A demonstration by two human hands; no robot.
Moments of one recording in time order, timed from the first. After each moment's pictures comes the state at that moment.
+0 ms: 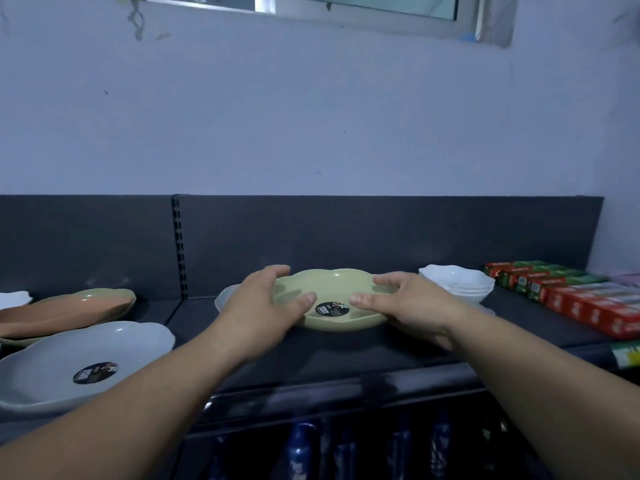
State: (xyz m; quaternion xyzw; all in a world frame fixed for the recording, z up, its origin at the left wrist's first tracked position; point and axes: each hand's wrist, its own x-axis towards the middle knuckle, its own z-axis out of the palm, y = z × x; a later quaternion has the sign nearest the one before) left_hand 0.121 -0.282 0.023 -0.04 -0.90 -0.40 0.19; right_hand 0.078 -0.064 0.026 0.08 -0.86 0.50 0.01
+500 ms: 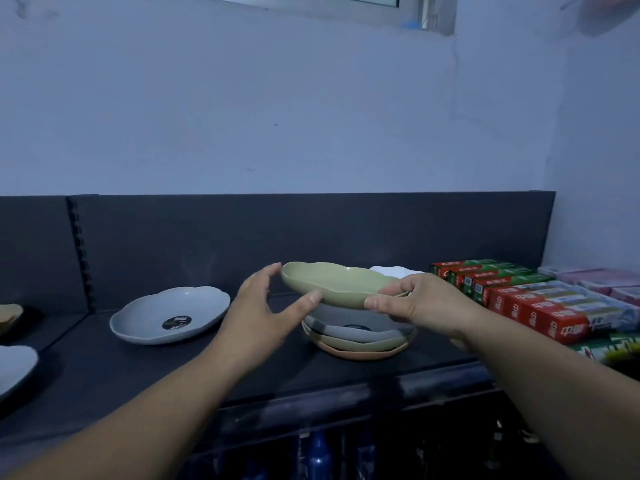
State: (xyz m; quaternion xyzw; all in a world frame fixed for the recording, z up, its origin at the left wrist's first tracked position) left_hand 0.053 -0.143 -0.006 -0.07 -0.86 -0.47 0.21; right_hand 0.026 0.096 0.019 0.06 -0.88 0.47 0.04
